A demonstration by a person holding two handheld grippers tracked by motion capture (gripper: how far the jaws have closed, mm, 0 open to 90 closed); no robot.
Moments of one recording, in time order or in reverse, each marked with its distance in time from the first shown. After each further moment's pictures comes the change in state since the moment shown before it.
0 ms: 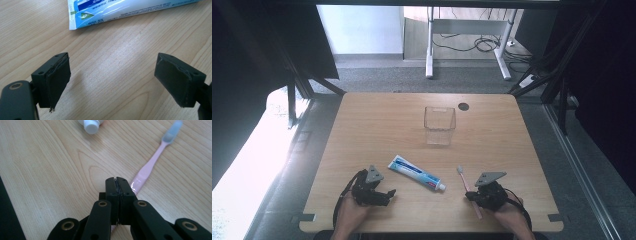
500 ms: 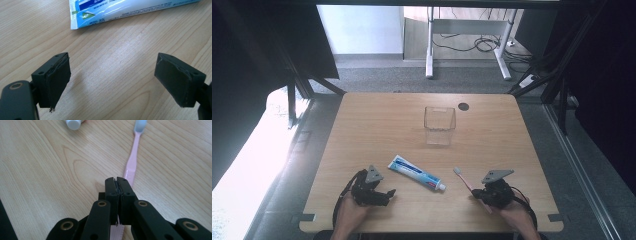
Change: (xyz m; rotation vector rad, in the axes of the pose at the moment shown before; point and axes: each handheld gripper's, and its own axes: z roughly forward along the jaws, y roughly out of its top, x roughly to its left) left arm 0.001 0.000 -0.001 0.003 0.002 0.002; right arm -0.015 -0.007 -0.009 -0.003 -0.020 0.037
